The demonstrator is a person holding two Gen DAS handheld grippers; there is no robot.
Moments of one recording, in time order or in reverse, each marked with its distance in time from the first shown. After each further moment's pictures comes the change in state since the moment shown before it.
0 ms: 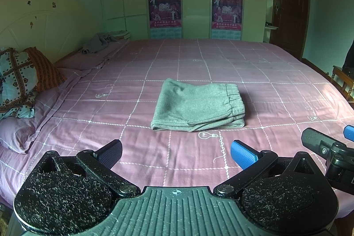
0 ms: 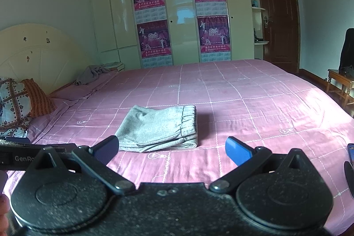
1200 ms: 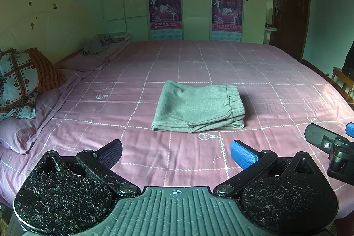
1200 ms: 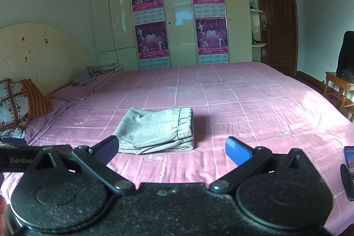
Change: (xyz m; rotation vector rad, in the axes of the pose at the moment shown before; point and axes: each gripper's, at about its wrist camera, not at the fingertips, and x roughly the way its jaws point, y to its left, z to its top) left arm -0.003 -0.002 0.000 0.000 -0.004 0.004; right arm 0.003 -0.003 0.000 -0.004 -0.009 -0.013
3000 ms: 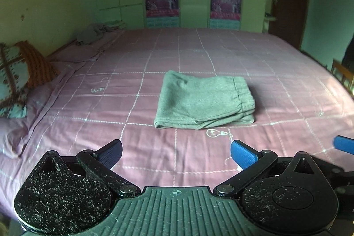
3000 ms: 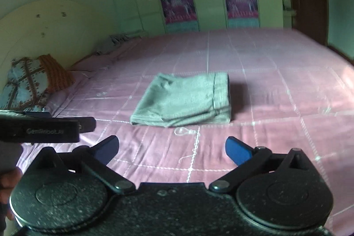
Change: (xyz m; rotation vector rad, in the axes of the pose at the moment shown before) left arm 0.048 0.027 0.011 -0.009 0.055 -0.028; right arm 0.052 0.020 -0.001 -0.014 0.175 0.159
